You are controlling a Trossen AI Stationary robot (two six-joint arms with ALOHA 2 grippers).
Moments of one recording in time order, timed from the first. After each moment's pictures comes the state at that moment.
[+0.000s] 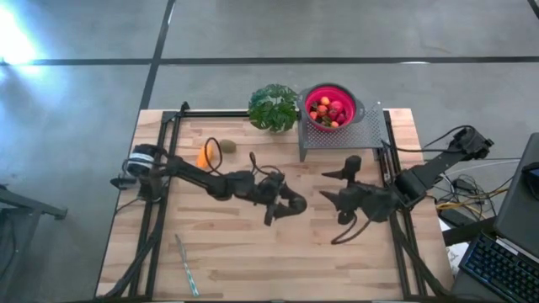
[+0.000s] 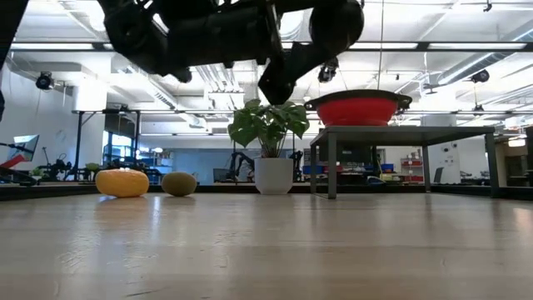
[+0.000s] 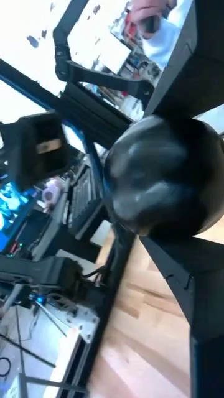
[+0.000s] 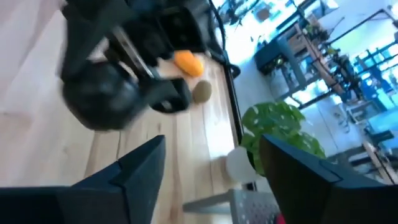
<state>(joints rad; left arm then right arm) -0.10 1.82 0.92 0.99 0.15 -0.50 0.56 1.15 1.05 -0.58 0.87 -0.15</state>
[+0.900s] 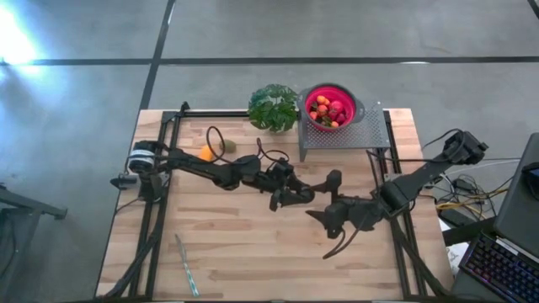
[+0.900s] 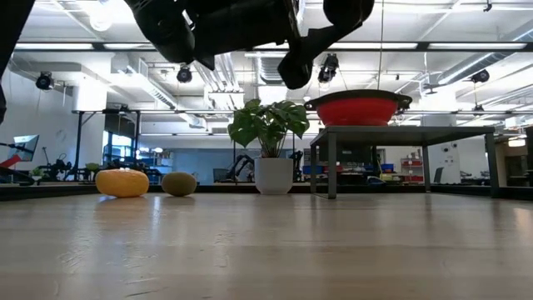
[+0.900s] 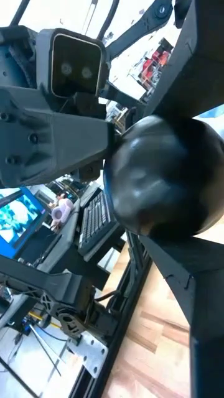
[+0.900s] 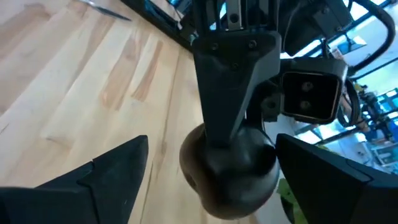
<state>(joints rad) -0.01 1.82 1.07 0.91 0.31 -0.67 0.56 1.28 1.01 -0.30 0.74 -0.30</state>
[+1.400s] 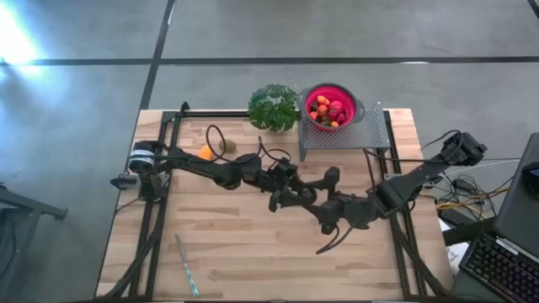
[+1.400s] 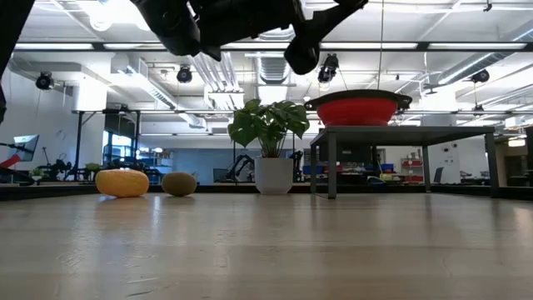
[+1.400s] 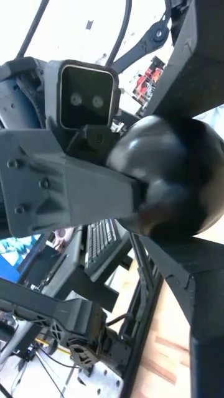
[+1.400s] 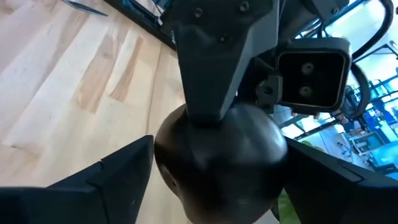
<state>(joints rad) -0.01 1.82 1.11 0.91 0.37 -0.66 0.52 1.31 1.01 -0.24 0.79 -0.33</state>
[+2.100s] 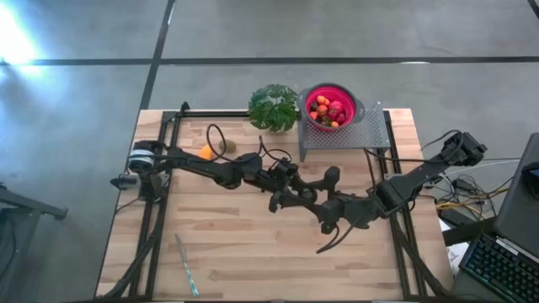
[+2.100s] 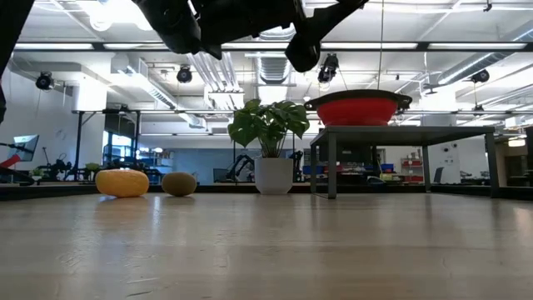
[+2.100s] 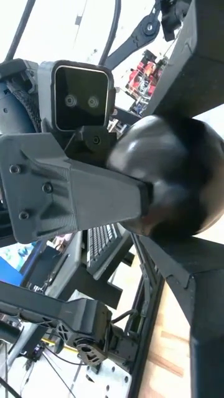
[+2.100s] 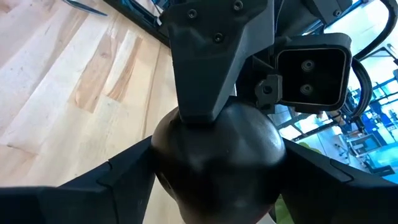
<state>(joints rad) -0.01 1.82 1.12 0.88 0.37 -0.60 0.52 1.30 1.01 -0.23 0.79 -0.35</state>
